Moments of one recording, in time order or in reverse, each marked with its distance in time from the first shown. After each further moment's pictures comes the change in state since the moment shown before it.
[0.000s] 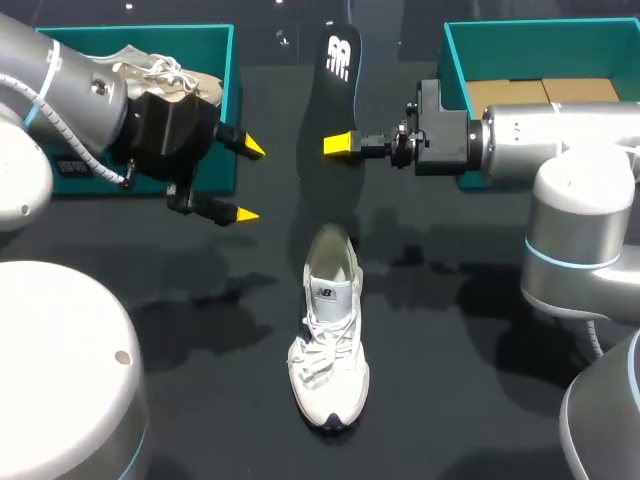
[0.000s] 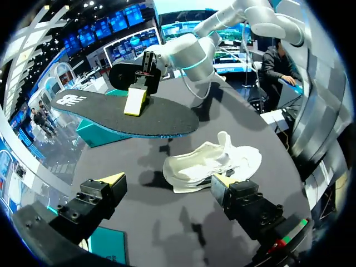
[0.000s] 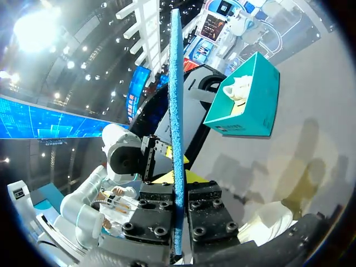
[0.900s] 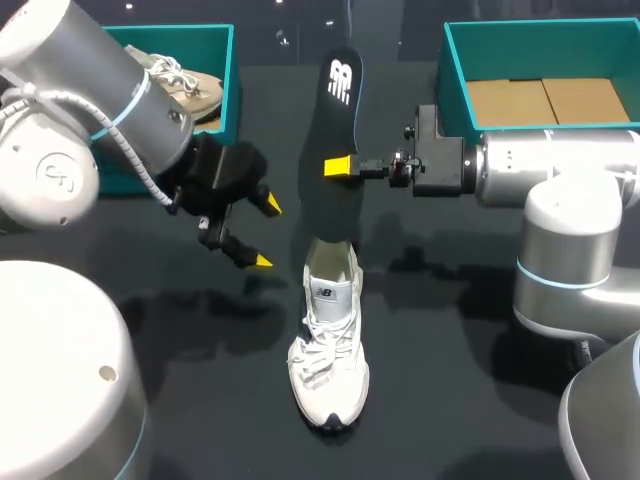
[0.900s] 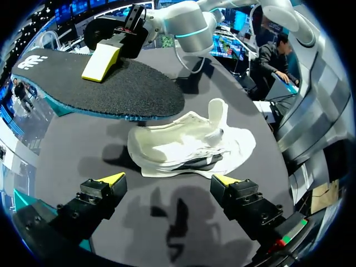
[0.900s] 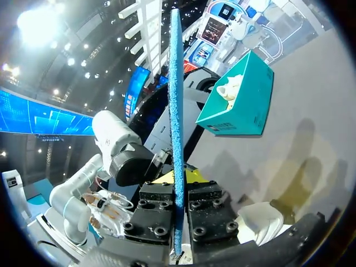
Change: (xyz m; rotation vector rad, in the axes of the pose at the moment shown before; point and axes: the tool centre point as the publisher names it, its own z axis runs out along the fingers) left arm 0.041 0.044 0.063 -0.196 0.189 -0.105; right arm -0.035 -0.019 0.002 -0.019 -0.023 -0.037
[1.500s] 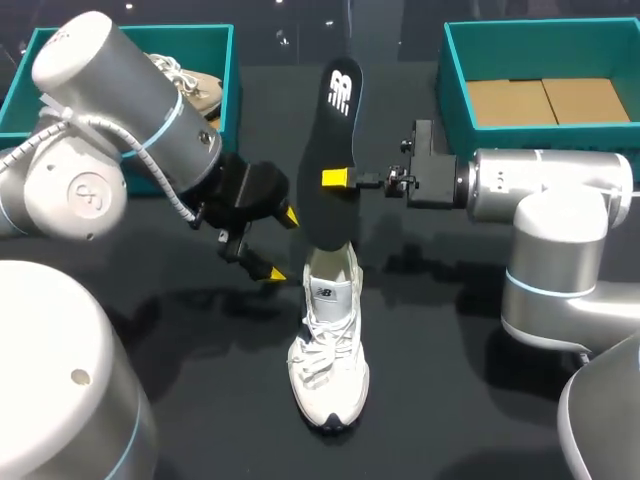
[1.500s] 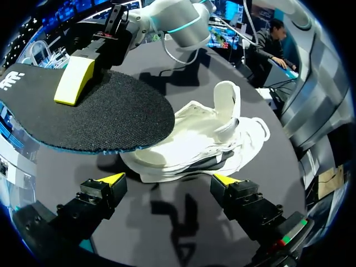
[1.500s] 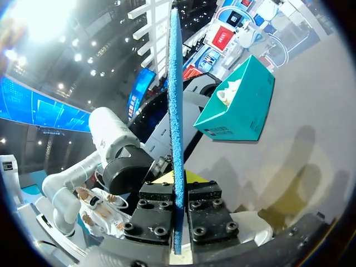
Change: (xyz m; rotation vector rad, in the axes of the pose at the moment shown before) left arm -0.005 0.003 0.039 -0.034 0.002 0.096; right arm -0.028 -0.008 0.007 -0.042 0.019 -0.071
